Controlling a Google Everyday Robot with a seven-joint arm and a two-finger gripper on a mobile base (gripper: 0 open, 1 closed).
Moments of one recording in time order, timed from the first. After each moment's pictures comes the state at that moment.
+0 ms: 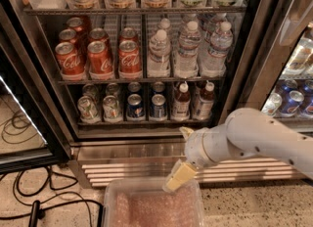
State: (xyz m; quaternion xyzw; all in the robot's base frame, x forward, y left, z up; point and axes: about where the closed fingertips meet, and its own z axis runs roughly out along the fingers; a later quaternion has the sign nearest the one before) arm 0.456 -0.059 0.678 -0.56 0.76 0.17 0.30
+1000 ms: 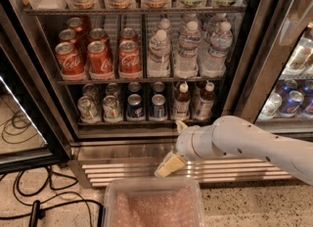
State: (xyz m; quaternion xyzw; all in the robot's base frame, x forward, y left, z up) arm 0.515 -0.045 0.642 -0.53 0.76 0.14 0.35
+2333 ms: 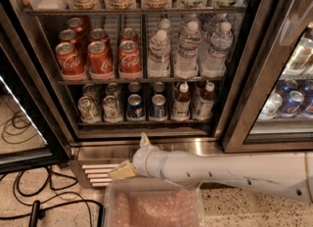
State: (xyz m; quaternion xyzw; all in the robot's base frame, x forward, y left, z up) arm 0.541 0.096 0.567 -0.41 0.76 0.21 0.46
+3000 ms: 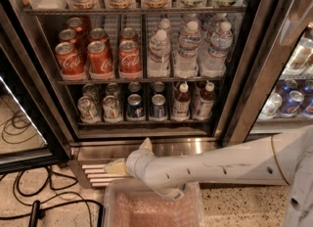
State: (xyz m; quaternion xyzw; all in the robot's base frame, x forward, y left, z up) arm 0.554 0.099 0.544 -0.29 0.83 0.15 0.45
